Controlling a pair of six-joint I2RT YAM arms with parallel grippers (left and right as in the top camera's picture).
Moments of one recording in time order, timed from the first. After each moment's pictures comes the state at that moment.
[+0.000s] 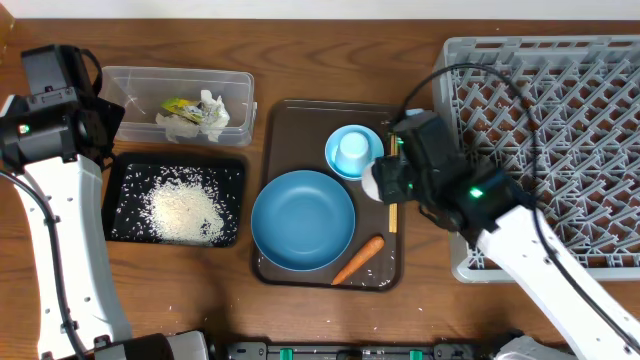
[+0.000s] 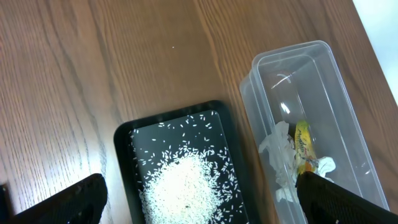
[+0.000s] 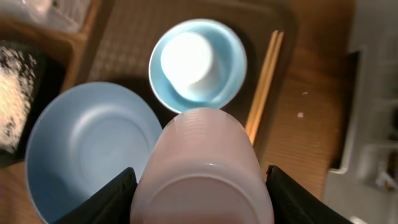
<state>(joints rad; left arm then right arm) 0.27 1.47 1.59 -1.20 -0.38 -0.92 0.56 1.34 1.18 -0.78 0.05 0.39</state>
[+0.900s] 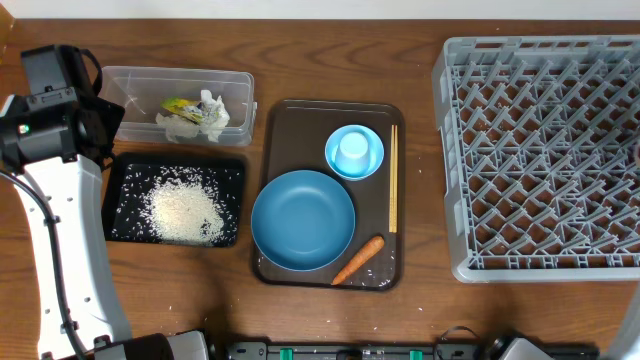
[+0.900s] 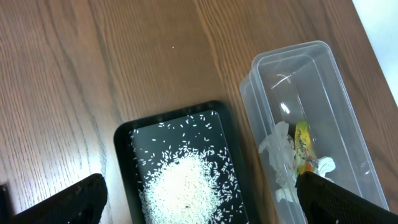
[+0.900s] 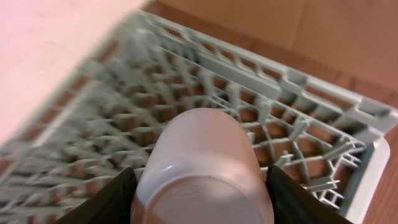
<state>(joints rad) 0.27 1.47 1.59 -1.20 -0.38 -0.92 -0.64 1.32 1.18 -0.54 0.10 0.37</state>
